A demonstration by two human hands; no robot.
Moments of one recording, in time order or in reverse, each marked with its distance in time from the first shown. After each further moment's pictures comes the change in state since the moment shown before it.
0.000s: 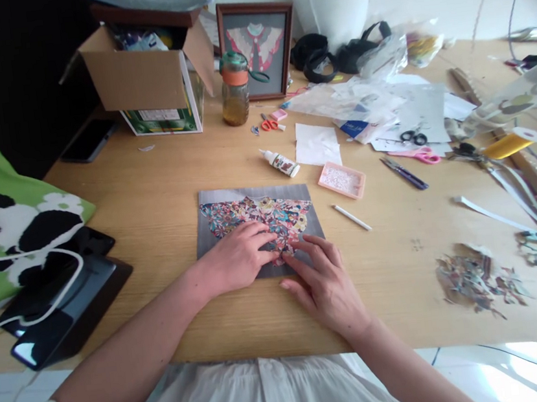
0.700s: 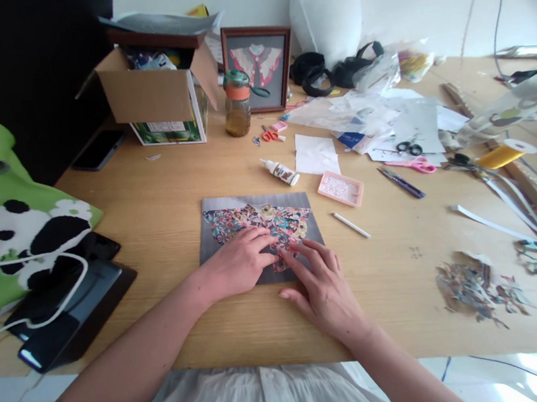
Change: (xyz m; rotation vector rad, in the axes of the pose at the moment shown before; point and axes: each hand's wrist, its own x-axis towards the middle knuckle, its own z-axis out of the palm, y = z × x) left_hand 0.000 -0.001 -0.001 -0.062 0.001 -0.043; right_hand 0.002 0.001 0.005 -0.060 -0.073 0.008
